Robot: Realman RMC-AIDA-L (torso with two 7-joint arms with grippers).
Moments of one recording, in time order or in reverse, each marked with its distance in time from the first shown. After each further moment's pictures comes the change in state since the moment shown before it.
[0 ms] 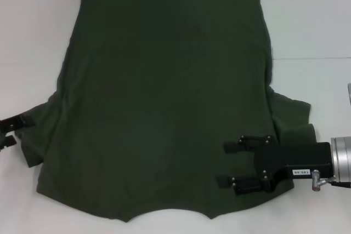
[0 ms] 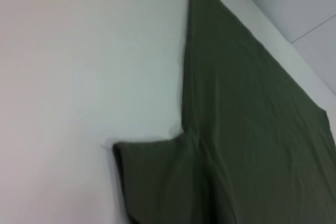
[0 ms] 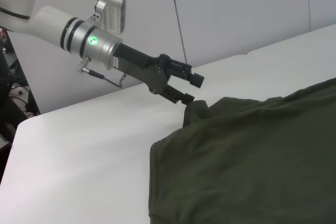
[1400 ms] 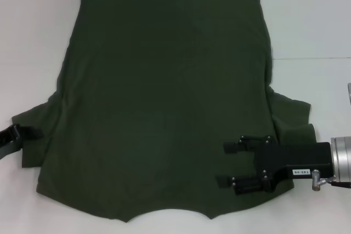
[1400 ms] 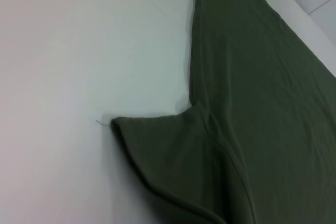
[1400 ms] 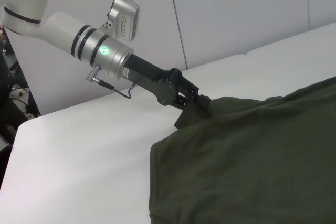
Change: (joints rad) left arm -0.033 0.000 0.086 -0.077 0.013 -0.103 -0.010; right arm 0.000 0.000 0.000 -0.001 0.000 -0.001 0.010
